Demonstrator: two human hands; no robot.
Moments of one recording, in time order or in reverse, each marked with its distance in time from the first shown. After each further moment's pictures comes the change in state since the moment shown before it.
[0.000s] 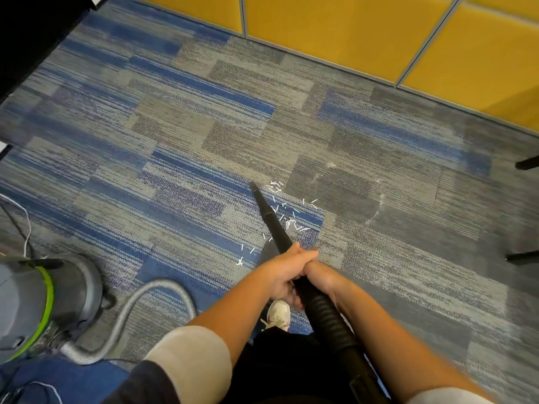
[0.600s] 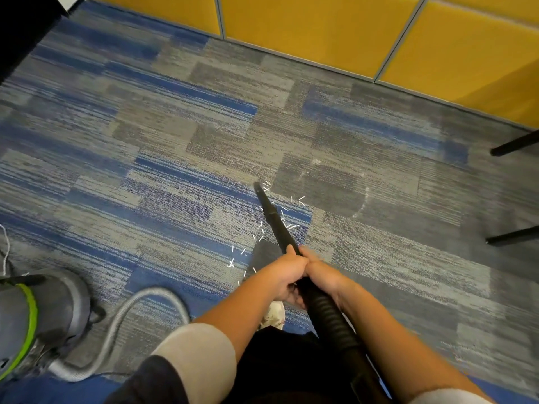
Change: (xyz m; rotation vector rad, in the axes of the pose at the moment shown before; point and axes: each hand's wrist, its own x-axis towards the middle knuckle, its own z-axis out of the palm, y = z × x) left_hand 0.007 -0.003 0.031 0.058 0.097 -0.058; right_hand -0.013 0.011 -0.019 0.070 0.088 -0.027
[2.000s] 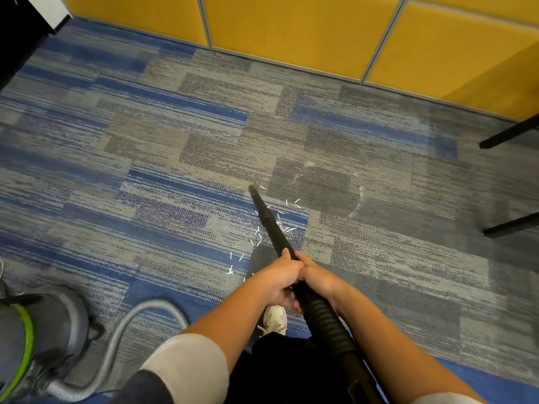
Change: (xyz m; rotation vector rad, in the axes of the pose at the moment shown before) left_hand 0.020 -0.009 -0.005 0.083 -0.045 0.062; right_hand 0.006 0.011 -0.004 -0.006 -0.018 -0.025
